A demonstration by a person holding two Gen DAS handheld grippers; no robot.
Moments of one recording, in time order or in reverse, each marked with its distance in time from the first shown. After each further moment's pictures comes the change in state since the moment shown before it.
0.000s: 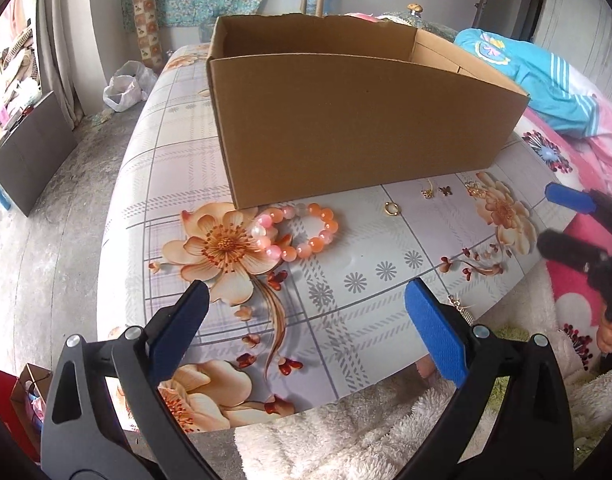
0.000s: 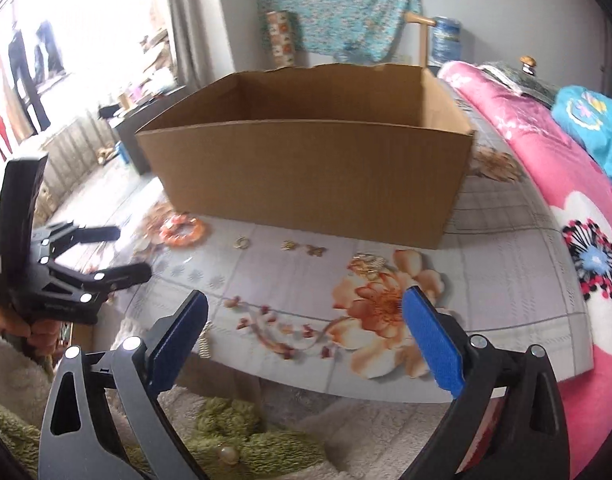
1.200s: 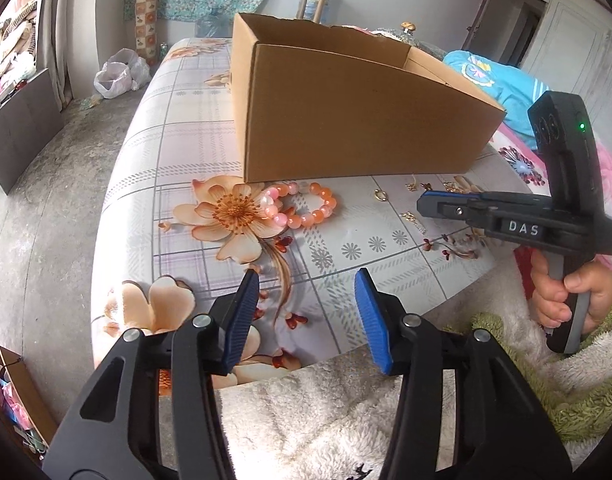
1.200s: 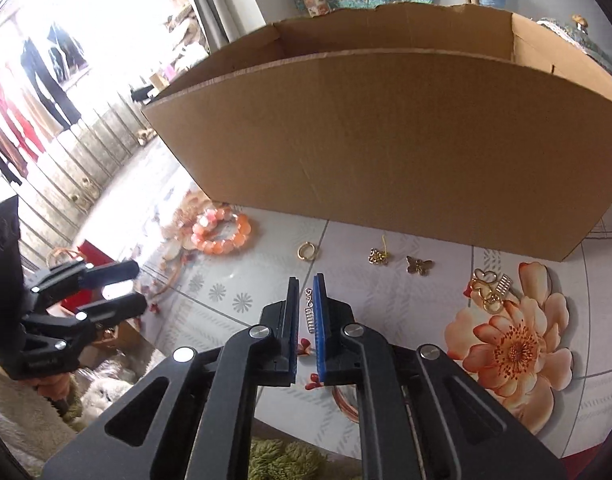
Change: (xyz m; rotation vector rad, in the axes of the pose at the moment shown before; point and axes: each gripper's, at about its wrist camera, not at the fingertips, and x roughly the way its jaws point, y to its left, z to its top) left arm -0.022 0.022 -0.026 -0.063 -0.029 -0.141; right arm 0.067 0.002 0.031 0.093 0.114 0.220
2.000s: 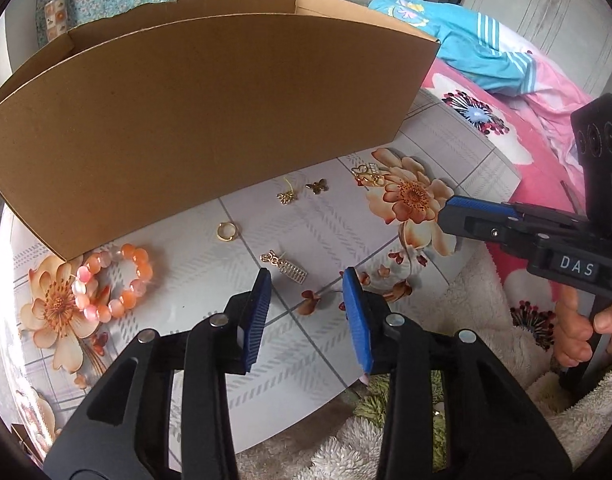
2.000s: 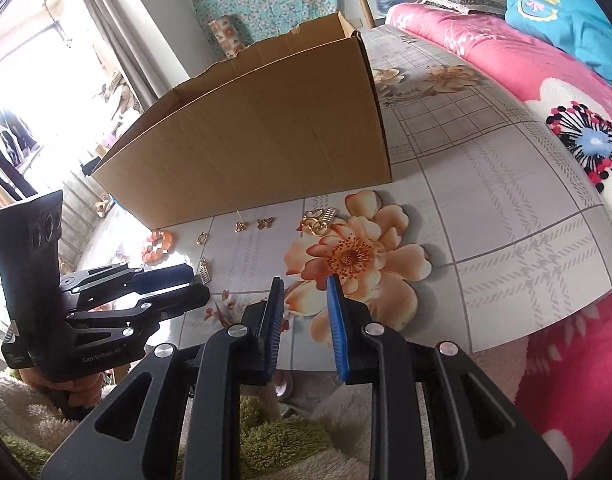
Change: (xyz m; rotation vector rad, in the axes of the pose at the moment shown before) left arm 0.080 -0.098 0.035 0.220 0.115 -0.124; right arm -0.061 -0.060 -0.057 0.254 -0.130 -0.149
